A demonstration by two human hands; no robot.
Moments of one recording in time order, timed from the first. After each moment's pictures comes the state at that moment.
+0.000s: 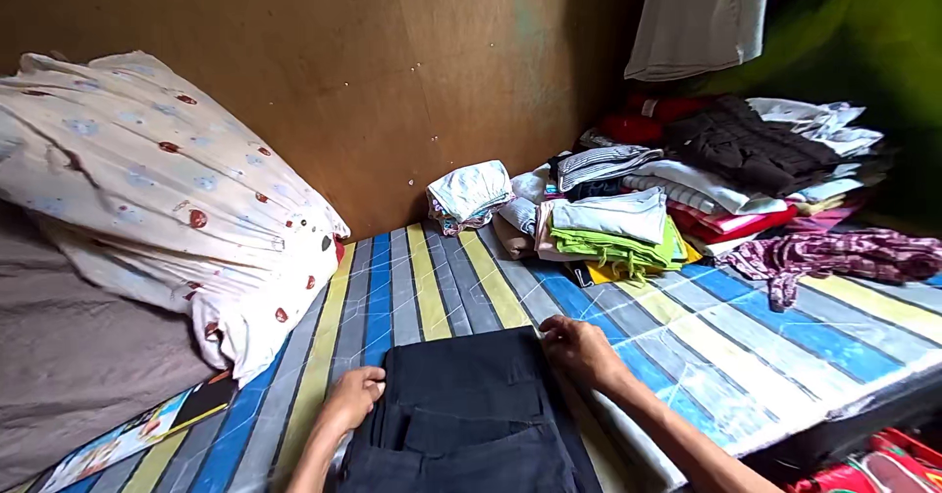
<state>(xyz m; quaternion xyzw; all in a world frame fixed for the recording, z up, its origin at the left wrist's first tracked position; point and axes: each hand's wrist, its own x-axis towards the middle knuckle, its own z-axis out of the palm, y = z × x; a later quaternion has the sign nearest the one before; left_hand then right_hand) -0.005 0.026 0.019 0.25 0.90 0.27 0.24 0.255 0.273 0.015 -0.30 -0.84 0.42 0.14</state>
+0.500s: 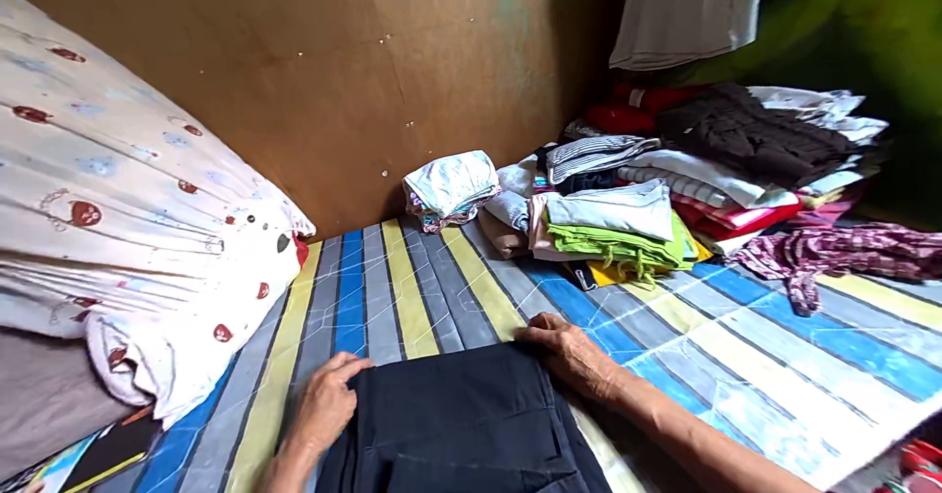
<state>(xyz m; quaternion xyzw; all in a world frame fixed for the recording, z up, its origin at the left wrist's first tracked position) -0.059 0.051 -0.036 0.52 0.80 0.30 -0.08 0.222 0.305 -0.032 -0.12 -0.93 0.24 0.25</state>
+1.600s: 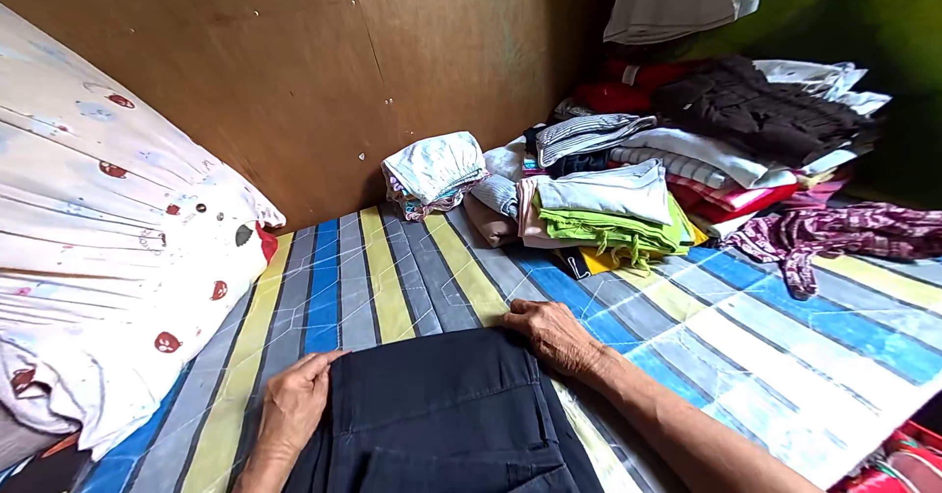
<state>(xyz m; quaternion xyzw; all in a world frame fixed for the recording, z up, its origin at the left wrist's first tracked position) -0.065 0.068 -0.052 0.51 0.76 0.35 -0.21 0.204 0.320 -0.029 -0.10 -0.97 0.11 0.20</state>
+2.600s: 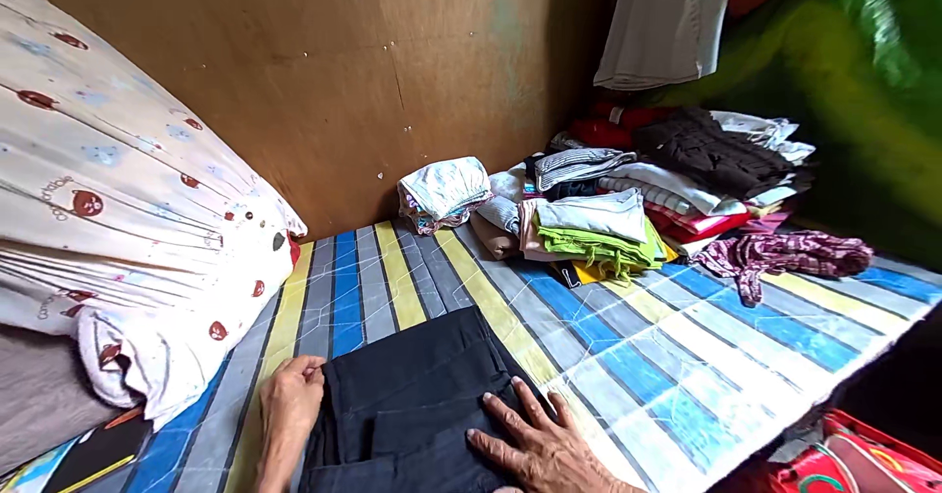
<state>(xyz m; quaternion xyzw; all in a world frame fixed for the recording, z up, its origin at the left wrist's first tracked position) -0.066 0.037 -0.023 0.32 0.87 0.36 -0.10 0.257 0.169 -0.024 -0.11 -0.98 0.13 0.08</state>
